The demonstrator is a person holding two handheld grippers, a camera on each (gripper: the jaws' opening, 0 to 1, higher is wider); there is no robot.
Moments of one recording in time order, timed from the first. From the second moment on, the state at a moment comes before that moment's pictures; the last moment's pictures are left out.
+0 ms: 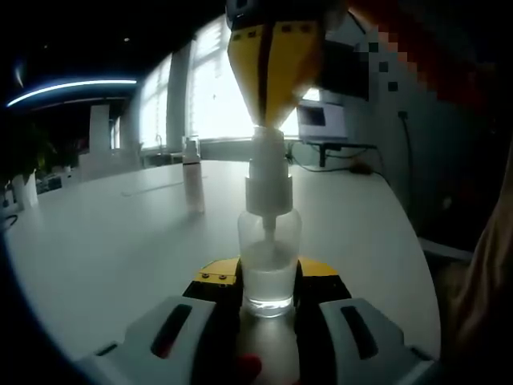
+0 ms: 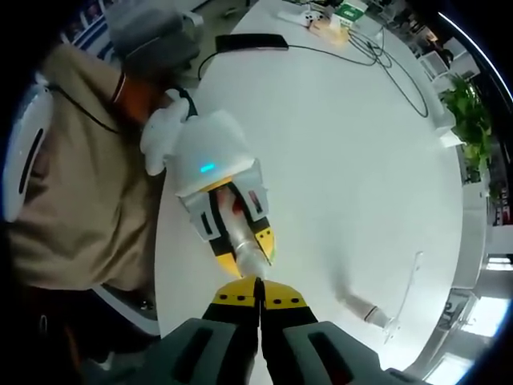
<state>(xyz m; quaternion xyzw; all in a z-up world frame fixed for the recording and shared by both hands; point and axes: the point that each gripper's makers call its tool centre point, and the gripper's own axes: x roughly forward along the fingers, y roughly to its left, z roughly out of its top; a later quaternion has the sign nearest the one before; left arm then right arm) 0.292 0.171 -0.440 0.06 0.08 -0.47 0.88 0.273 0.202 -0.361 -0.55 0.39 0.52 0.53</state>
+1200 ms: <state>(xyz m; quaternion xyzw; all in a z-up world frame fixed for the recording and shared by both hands) 0.293 0.172 -0.440 0.06 0.08 -0.47 0.88 0.274 0.203 -0.367 -0.55 0.39 0.51 0.53</state>
